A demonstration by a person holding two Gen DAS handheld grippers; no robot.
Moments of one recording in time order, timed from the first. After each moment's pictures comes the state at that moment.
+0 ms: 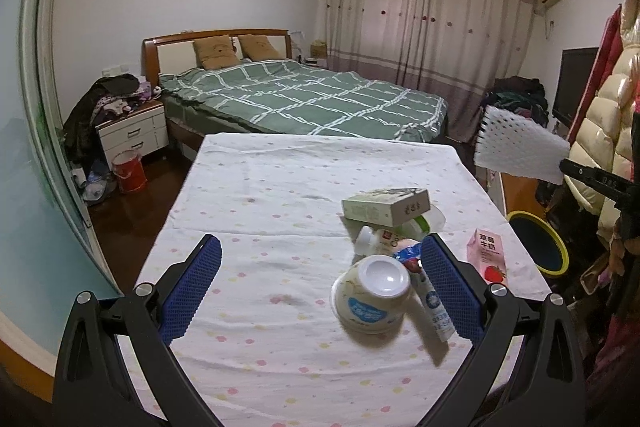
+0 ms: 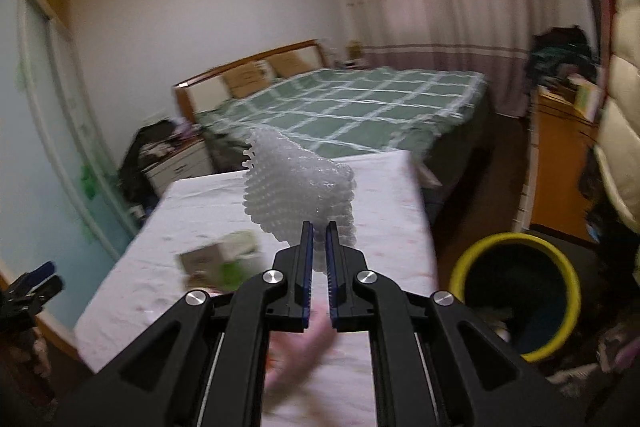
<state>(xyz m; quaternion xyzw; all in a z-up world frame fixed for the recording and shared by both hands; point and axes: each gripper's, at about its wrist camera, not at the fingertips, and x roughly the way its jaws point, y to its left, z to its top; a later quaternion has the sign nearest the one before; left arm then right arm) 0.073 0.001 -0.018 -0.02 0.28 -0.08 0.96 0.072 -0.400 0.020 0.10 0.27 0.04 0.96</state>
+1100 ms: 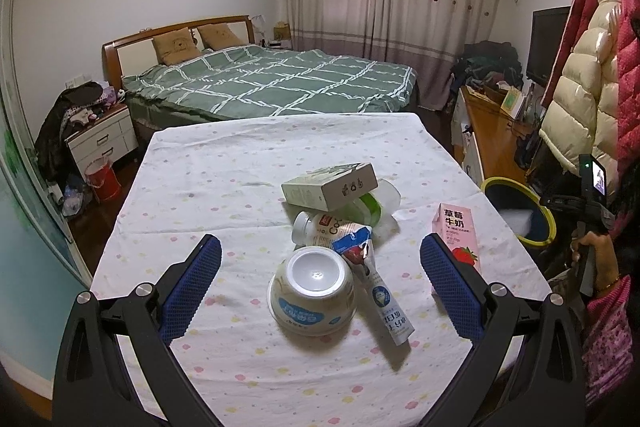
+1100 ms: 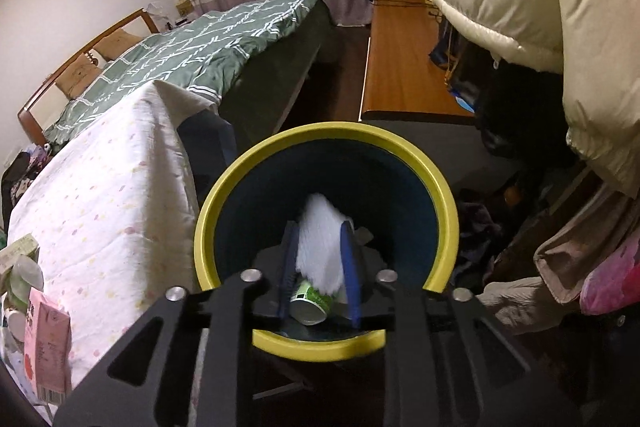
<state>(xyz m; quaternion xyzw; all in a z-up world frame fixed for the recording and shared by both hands) 0.092 -0.059 -0.034 0.02 0.31 -0.13 0.94 0.098 -0.589 -0.130 0.18 0.38 -0.20 0.88</state>
